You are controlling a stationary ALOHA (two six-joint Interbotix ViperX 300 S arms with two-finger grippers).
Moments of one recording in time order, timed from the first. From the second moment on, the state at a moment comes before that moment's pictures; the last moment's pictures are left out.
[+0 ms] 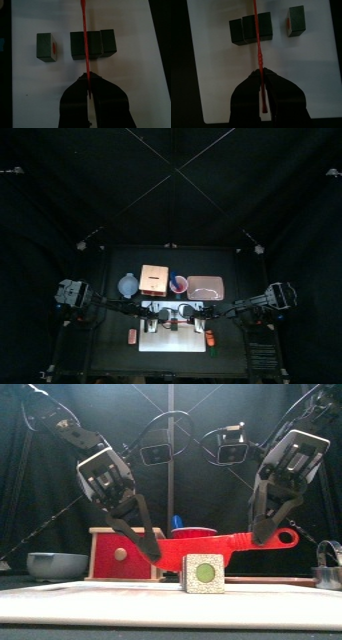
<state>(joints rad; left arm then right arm) -0.13 0.15 0.64 -0.16 0.09 0.10 0.13 -0.09 0.80 0.10 0.25 0.20</state>
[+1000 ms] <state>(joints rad) -0.16 0.07 0.64 -0.20 0.09 0.10 0.17 -0.15 0.76 0.08 0.37 0.20</state>
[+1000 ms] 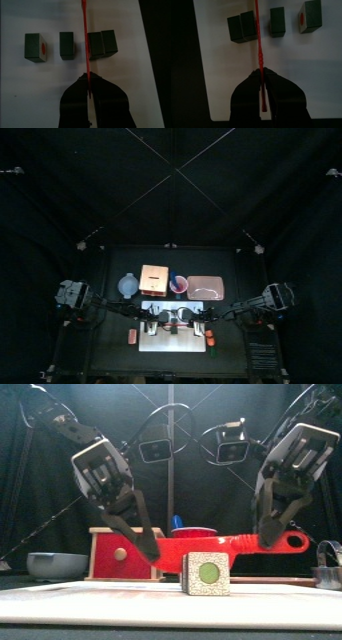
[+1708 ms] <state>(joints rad) -0.23 0.08 0.64 -0.24 0.08 0.09 0.20 -0.16 0.77 0.13 0.31 0.20</state>
